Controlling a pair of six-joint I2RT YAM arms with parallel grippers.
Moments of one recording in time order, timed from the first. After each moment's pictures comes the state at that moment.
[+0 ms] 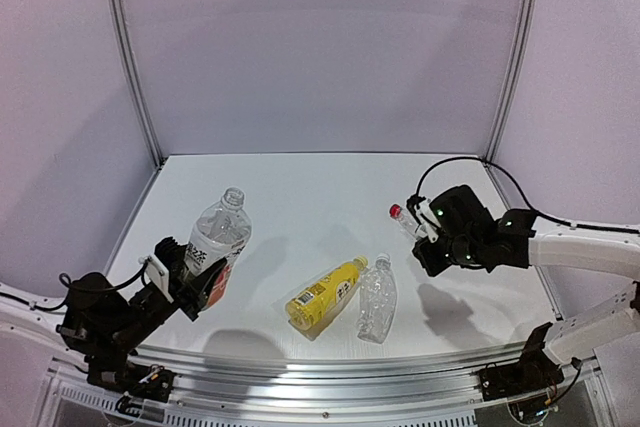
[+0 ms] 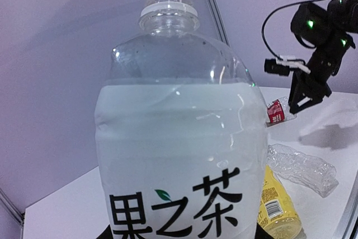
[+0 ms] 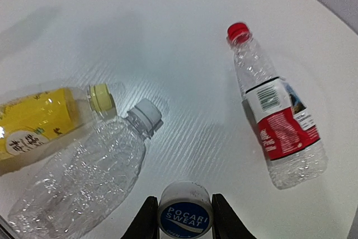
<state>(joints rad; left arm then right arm) -1.45 0.56 0.22 0.48 -0.77 0.40 0.81 1.22 0.79 -0.42 0.30 0.24</state>
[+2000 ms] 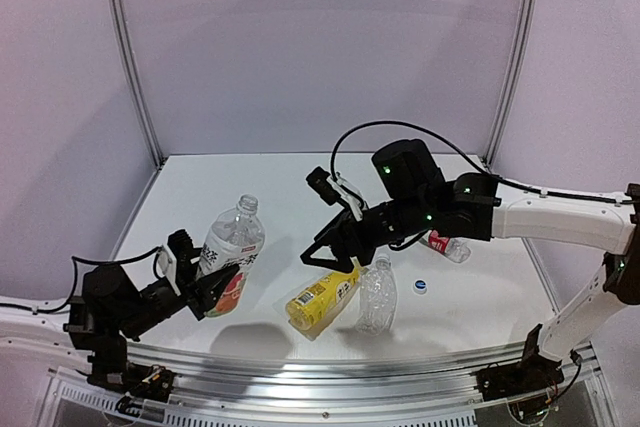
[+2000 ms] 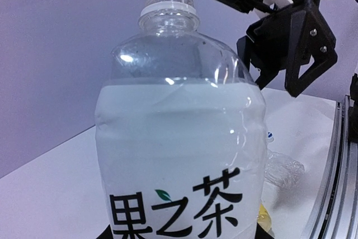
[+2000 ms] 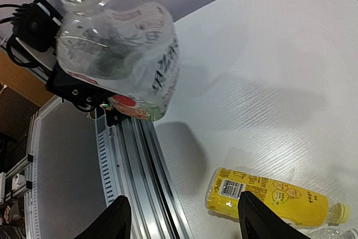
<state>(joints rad) -1.22 0.57 0.20 0.41 -0.41 0.15 1.03 1.49 1.23 -0.30 -0.38 0.28</state>
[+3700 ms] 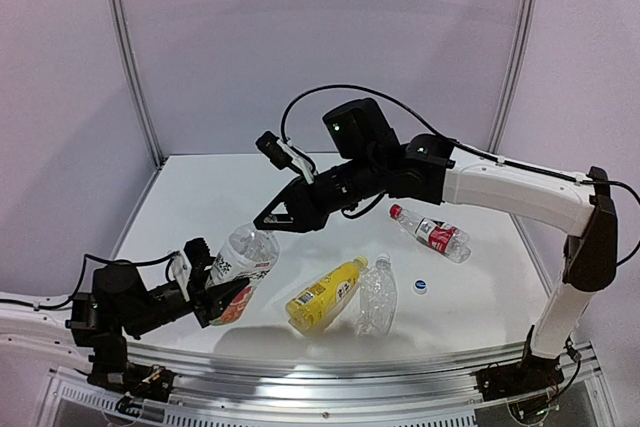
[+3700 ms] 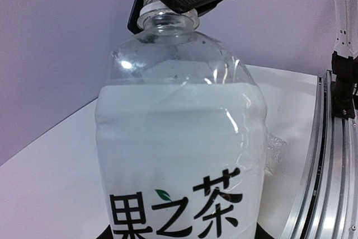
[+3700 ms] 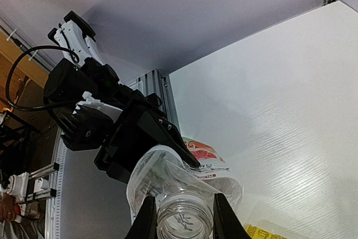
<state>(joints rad) -1.21 0.64 0.24 0.33 -0.30 0.13 1.06 1.77 1.68 -0.40 -0.52 0.28</state>
